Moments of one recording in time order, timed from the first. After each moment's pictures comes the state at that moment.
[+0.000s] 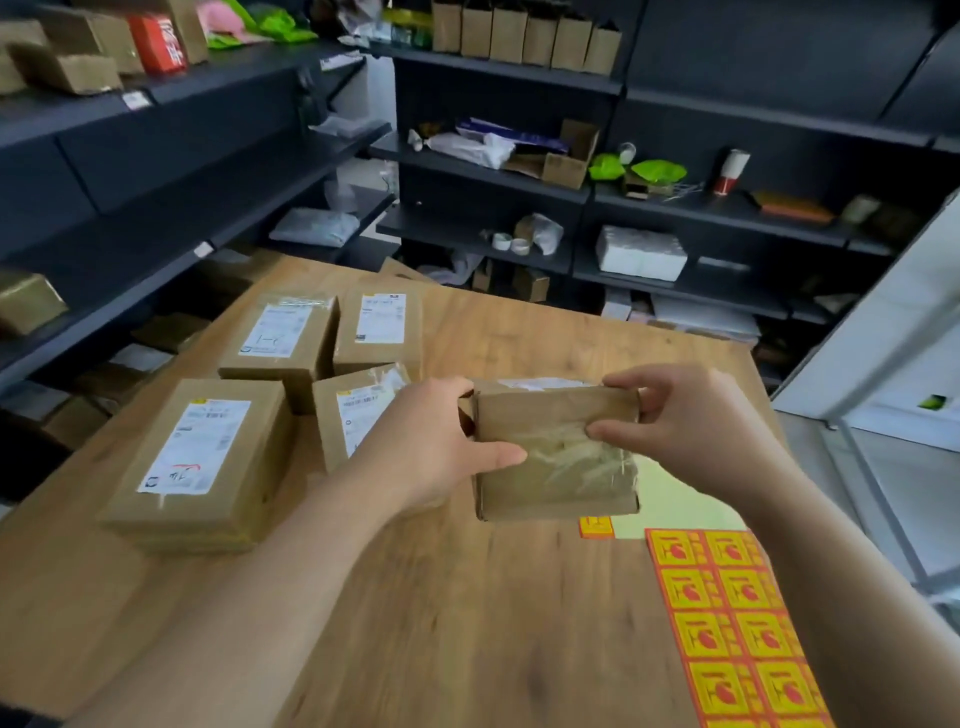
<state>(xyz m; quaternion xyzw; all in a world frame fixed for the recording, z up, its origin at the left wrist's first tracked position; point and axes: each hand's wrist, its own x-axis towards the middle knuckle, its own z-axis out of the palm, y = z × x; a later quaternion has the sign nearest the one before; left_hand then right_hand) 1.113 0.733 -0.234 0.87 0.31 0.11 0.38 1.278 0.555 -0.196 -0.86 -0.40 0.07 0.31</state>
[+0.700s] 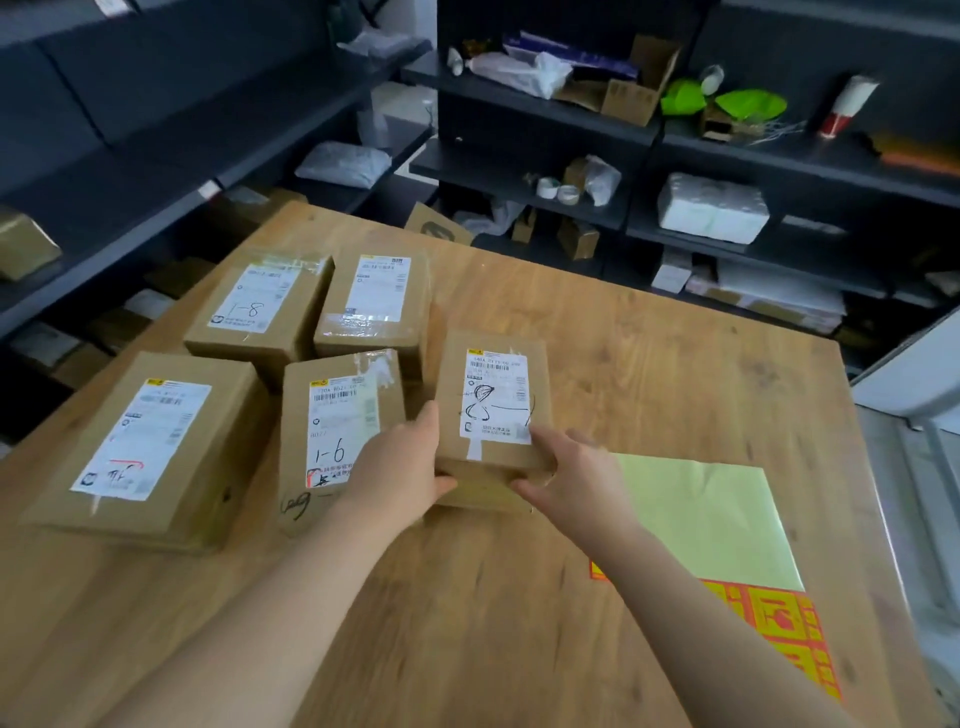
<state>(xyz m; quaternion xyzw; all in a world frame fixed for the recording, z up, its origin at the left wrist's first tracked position) 1.174 0.777 -0.350 0.90 0.40 0.02 0.19 1.321 0.643 -0.352 -0.86 -0.44 0.15 0.22</state>
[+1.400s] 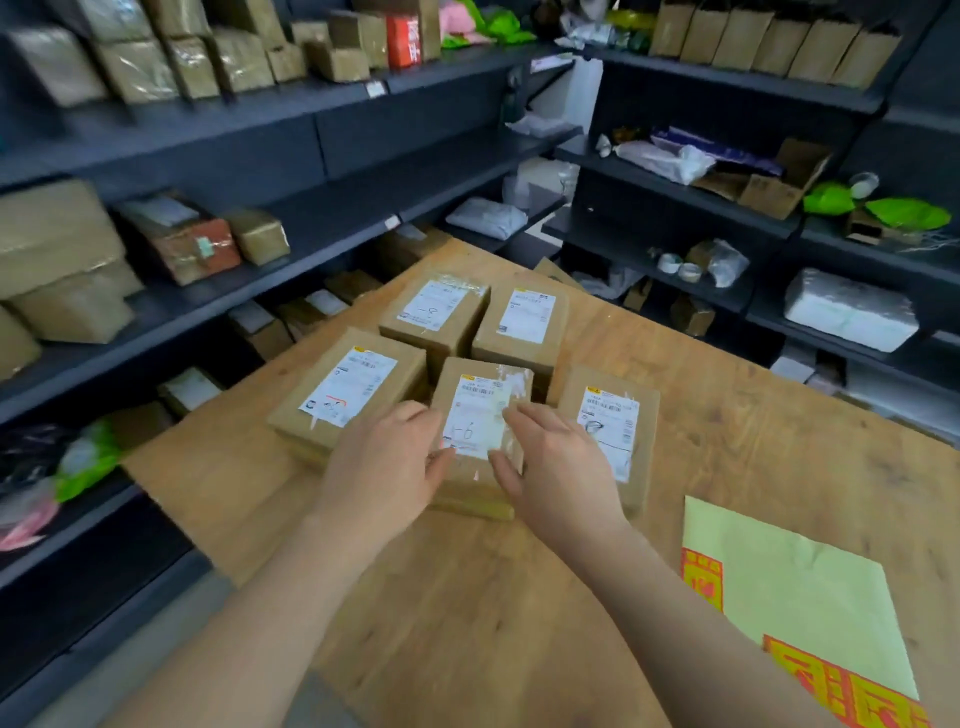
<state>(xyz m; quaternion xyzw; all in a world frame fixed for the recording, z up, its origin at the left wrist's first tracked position) 1.015 0.743 -0.265 0.88 0.44 0.17 0.05 1.178 0.677 -0.275 -0.72 -0.66 -0.01 0.21</state>
